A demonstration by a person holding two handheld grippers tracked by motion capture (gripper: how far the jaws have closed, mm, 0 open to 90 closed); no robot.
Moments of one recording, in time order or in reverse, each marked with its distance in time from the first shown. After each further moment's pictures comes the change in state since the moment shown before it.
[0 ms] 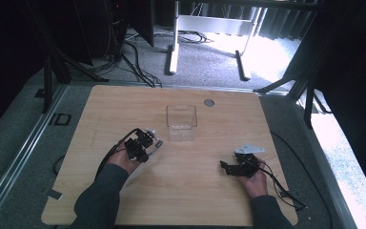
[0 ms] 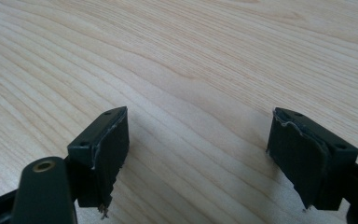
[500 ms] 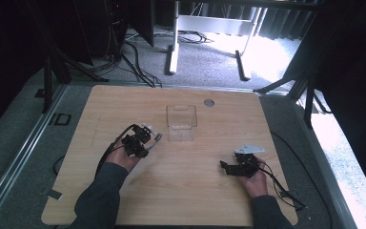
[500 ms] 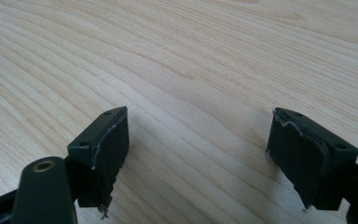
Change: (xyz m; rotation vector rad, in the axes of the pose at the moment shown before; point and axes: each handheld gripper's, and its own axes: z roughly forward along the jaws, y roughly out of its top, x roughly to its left) left arm 0.006 0.000 -0.013 -0.102 0.017 -0.051; right arm 0.000 0.000 0.000 0.000 0.000 0.001
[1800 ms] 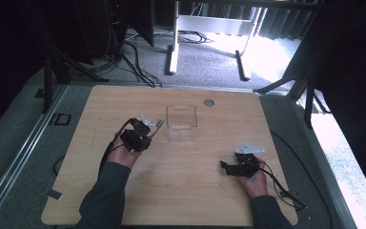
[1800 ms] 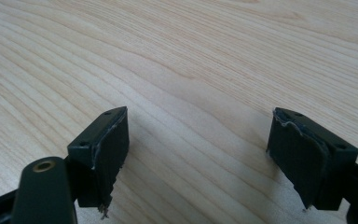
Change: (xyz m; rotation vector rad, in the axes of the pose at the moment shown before) left arm -0.003 0.005 -0.025 -0.226 0.092 -0.032; right arm 0.000 0.000 0.000 -0.001 0.000 -0.002
